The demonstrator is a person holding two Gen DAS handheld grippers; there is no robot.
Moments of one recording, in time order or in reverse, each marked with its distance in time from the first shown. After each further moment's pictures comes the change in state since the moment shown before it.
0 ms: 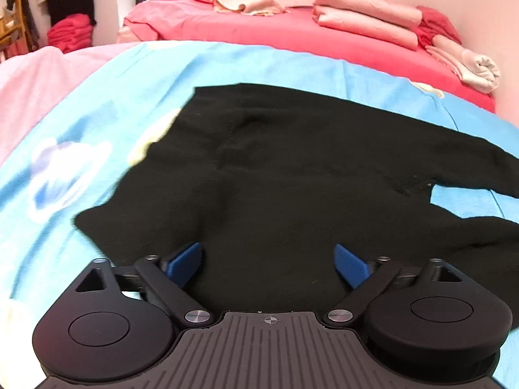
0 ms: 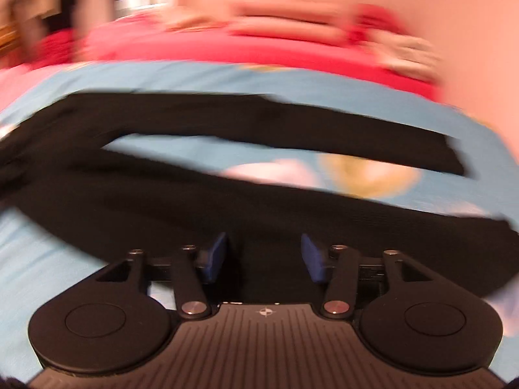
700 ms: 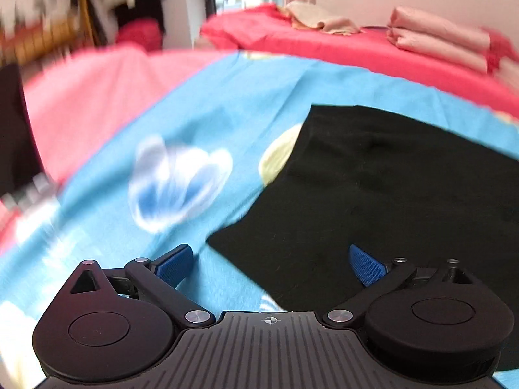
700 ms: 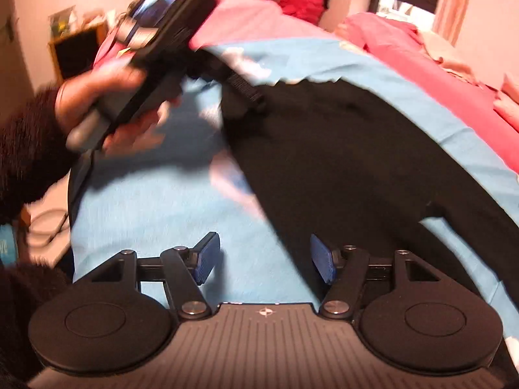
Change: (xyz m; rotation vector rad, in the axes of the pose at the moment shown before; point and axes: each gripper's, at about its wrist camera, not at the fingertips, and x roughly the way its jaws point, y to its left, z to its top) left arm 0.005 0.067 0.001 -0.128 -0.060 0.202; right arm -0.031 0.235 0.027 -0.654 0.031 0.697
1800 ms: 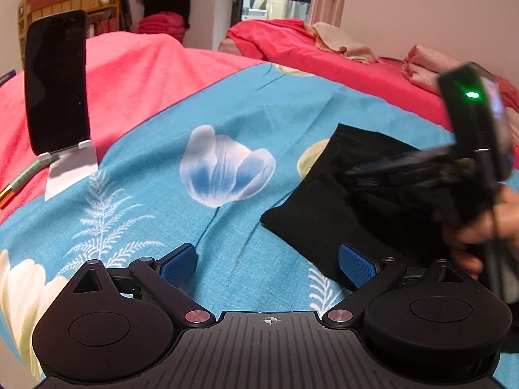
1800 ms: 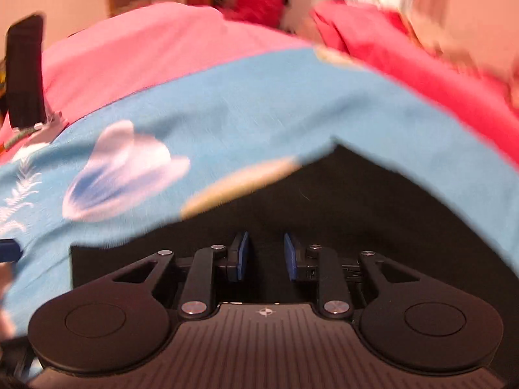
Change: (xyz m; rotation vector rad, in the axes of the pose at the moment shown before) left arm -0.041 0.044 -0.018 -0.100 -0.068 -0.019; right arm 0.227 -0.069 0.166 0.091 -0.032 -0.063
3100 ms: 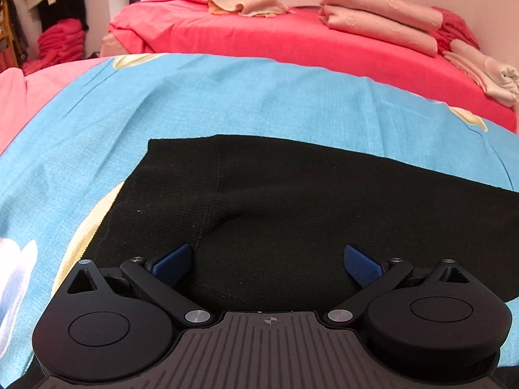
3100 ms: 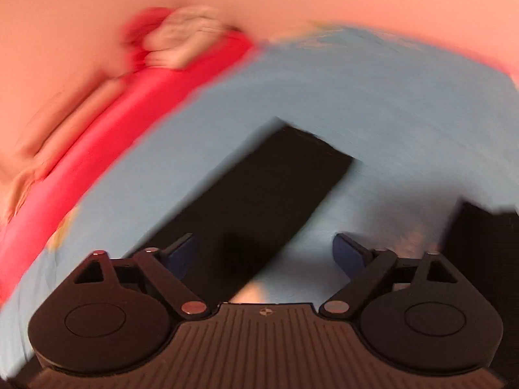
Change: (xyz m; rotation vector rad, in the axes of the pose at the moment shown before) left arm 0.157 -0.175 0.050 0.236 0.127 -0.171; right arm -0.371 -0.375 -0.364 1.390 -0.263 -0.839
